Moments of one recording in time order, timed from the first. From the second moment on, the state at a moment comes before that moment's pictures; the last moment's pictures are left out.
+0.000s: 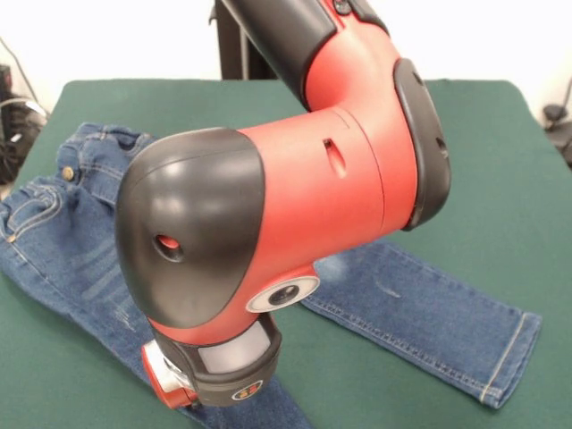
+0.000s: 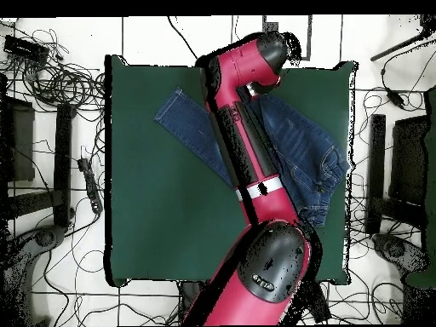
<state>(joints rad) -0.45 -0.03 1.27 0.91 1.81 -1.58 1.65</state>
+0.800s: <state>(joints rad) -0.45 -0.02 1.30 0.91 1.75 -1.58 1.65</state>
